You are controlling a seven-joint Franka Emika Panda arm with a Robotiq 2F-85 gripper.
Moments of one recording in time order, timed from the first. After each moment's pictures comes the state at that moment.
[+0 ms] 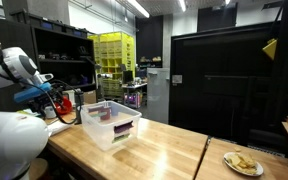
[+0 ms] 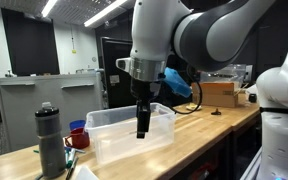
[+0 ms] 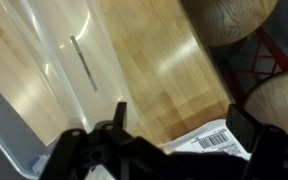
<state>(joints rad) 0.44 -0.46 0.55 -2.65 -0.19 2.41 0.13</state>
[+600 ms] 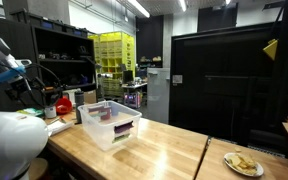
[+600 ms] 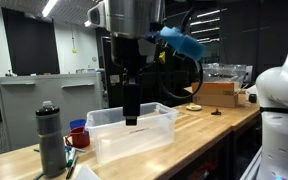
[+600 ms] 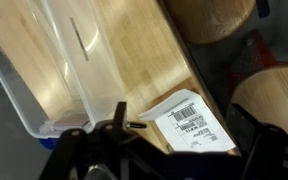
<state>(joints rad) 0.46 -0.44 0.72 -2.37 -0.19 2.05 0.26</state>
